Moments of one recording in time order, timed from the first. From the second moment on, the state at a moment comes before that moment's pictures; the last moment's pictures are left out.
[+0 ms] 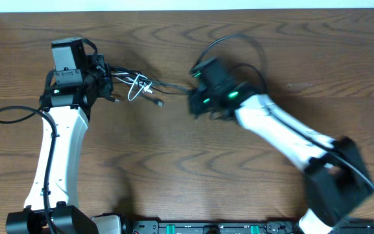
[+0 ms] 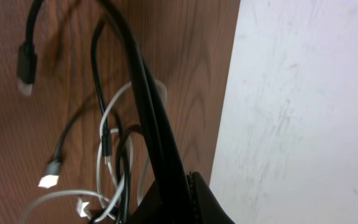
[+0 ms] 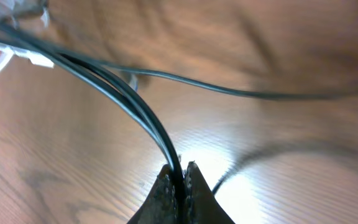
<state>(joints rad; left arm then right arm) 0.11 1.46 1.22 -0.53 0.12 -1.55 0.60 1.80 1.34 -0.49 -0.18 0.47</state>
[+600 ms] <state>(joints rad) 0.15 1.46 1.22 -0.53 0.09 -1.52 -0.07 1.69 1.34 -0.64 -0.29 0.36</state>
